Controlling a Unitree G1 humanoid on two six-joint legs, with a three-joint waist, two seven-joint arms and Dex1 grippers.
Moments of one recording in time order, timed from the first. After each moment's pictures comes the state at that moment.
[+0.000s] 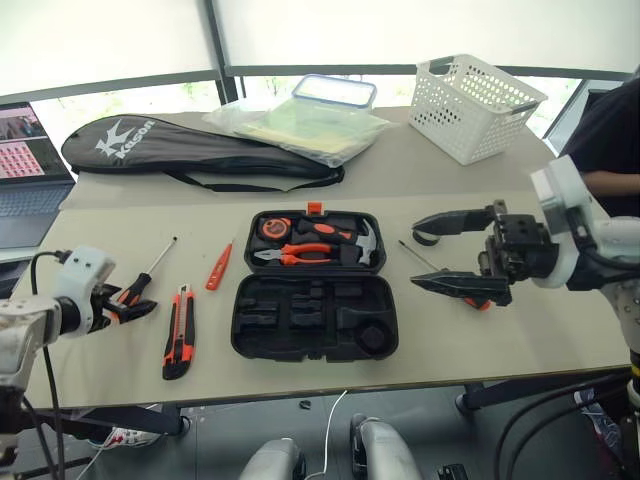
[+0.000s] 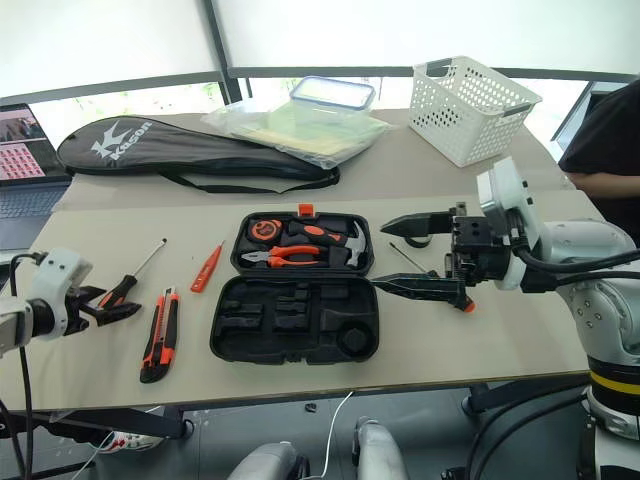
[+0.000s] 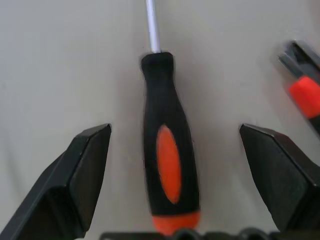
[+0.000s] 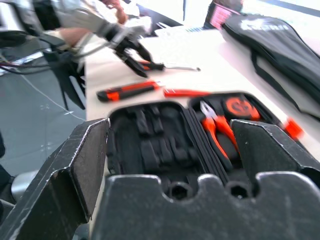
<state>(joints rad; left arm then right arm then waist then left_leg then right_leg) -0.27 1.01 0.17 0.25 -0.31 0.67 -0.78 -0.53 -0.90 -0.17 -0.39 0.83 0.73 1.18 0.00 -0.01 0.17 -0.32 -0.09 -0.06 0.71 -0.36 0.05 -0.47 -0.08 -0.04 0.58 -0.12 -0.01</state>
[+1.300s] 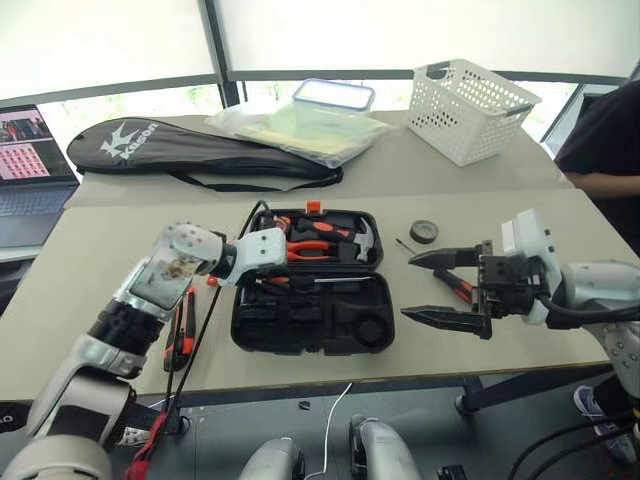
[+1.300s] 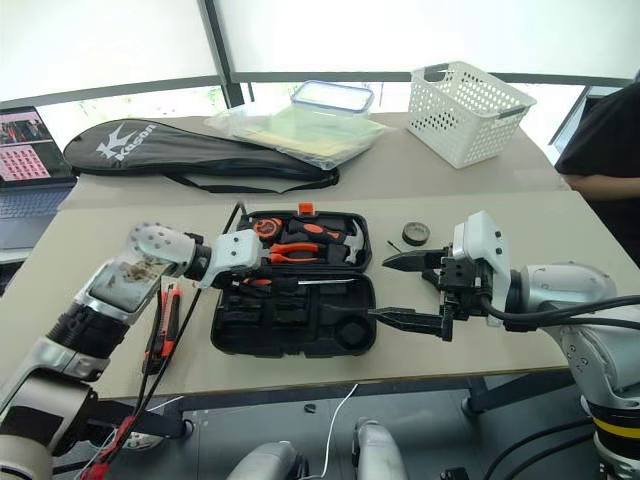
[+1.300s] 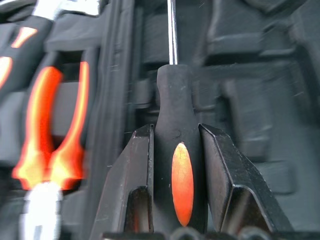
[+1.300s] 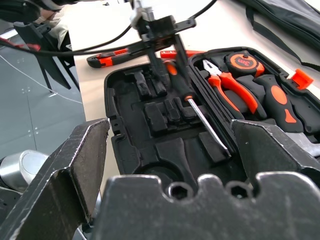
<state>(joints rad) -0.79 0.69 -0.38 0.22 -0.02 0.21 -1.25 -0.27 -0.92 -0.18 -0.49 0.75 0.66 1.06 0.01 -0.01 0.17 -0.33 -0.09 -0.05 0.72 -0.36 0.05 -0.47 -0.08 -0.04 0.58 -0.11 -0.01</state>
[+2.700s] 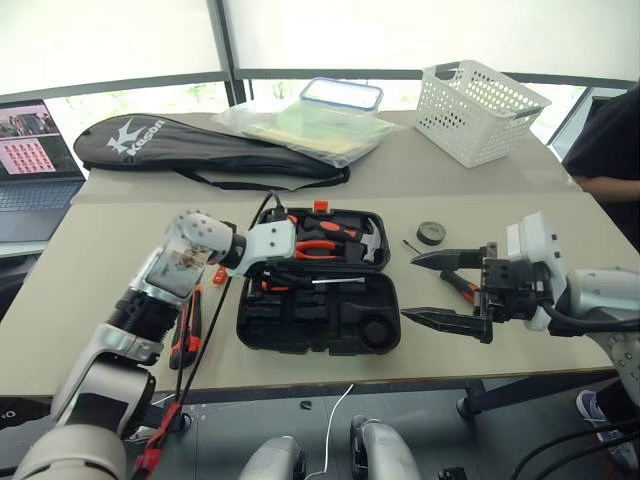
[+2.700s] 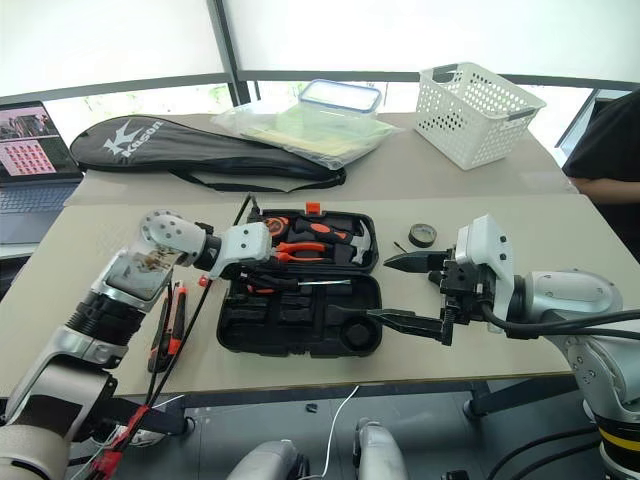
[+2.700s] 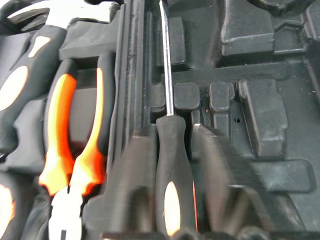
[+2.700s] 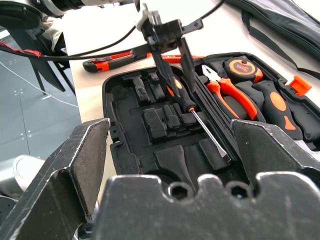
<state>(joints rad) -0.82 0.61 -0.35 0.25 0.00 0.21 -1.33 -0.24 -0.92 -0.21 -0.53 0.78 0.66 1.00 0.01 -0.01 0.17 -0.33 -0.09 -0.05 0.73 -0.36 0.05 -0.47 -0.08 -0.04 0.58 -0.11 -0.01</state>
